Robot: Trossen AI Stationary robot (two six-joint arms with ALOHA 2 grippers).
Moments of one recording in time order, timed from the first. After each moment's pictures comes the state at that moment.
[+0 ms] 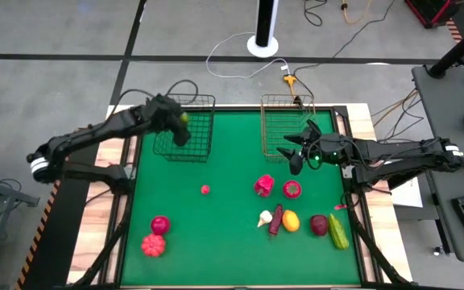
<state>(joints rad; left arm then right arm) 0.57 1.16 0.96 -0.62 -0.28 0.01 -0.06 0.90 0.67 -0.15 0.37 0.34</state>
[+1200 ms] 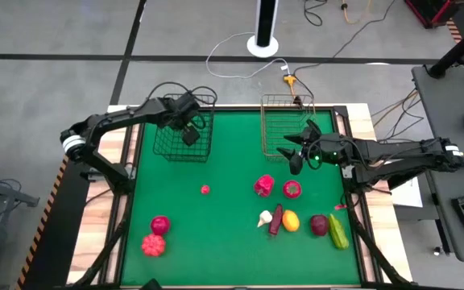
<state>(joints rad) 0.62 1.52 1.12 -0.81 -0.27 -0.02 -0.06 0.90 0.67 -0.14 0.37 0.34</state>
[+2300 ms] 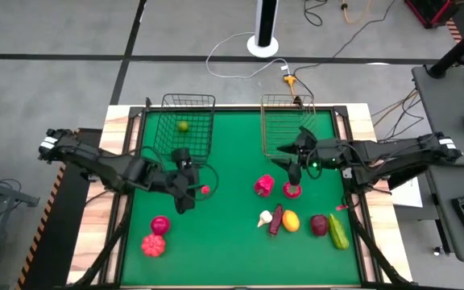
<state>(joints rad) -0.33 1.25 1.05 -0.69 -0.56 -0.15 0.08 1.00 0.82 -0.22 0.31 0.43</state>
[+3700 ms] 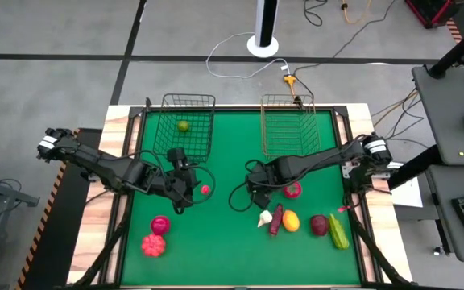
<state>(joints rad) -0.34 1.23 0.98 -0.69 -0.66 -0.14 0.15 1.82 1.45 -1.10 0.16 0.82</state>
